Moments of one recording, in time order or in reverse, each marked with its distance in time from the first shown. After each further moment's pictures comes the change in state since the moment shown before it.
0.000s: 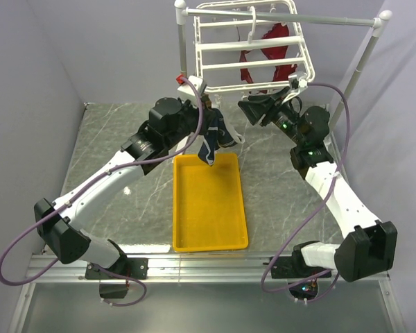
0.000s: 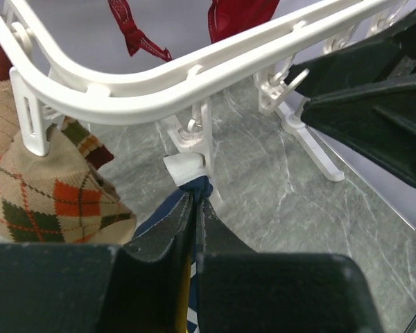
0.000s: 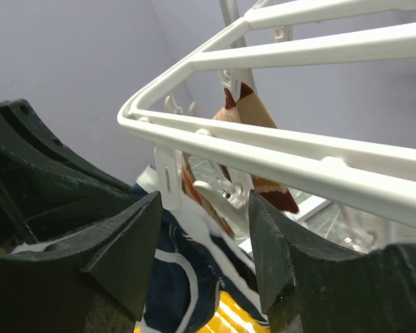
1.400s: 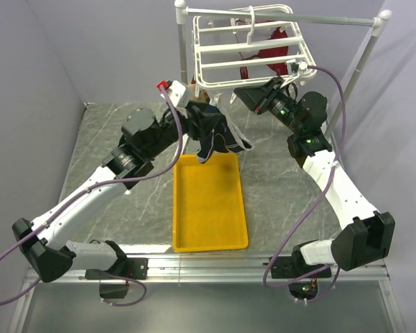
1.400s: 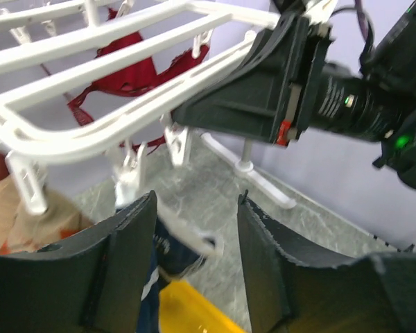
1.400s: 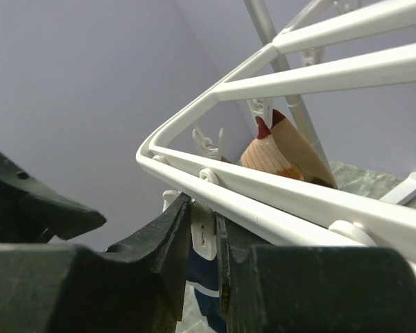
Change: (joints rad) left arm -0.005 -0.187 -0.142 0.208 0.177 0.080; right arm 0.035 0.091 0.176 -0.072 -0.012 0.229
